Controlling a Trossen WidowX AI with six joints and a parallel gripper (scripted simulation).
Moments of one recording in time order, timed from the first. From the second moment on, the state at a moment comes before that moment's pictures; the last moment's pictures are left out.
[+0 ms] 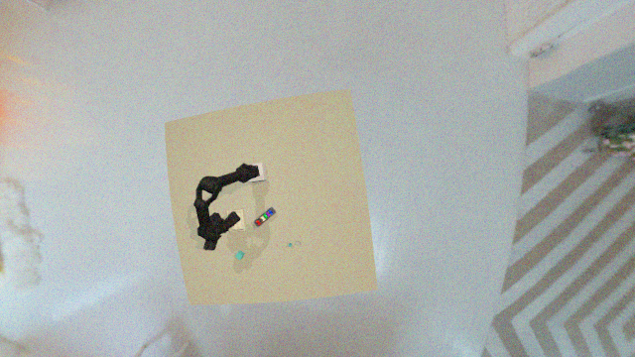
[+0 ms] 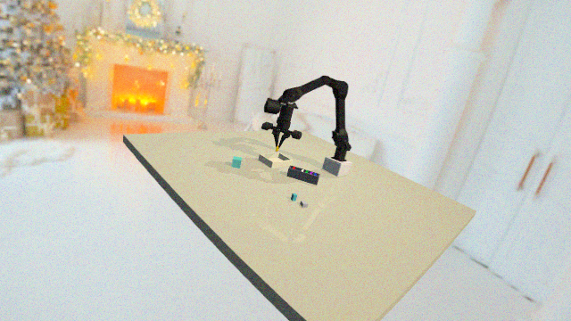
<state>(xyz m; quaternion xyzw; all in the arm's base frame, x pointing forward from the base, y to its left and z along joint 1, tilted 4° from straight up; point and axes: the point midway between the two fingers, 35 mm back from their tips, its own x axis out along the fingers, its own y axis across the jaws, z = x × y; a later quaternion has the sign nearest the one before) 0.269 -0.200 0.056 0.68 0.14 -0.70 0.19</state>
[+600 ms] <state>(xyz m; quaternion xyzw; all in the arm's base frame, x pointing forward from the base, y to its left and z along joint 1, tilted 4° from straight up) 0.267 -0.201 0.034 0.68 0.14 -0.70 0.19</state>
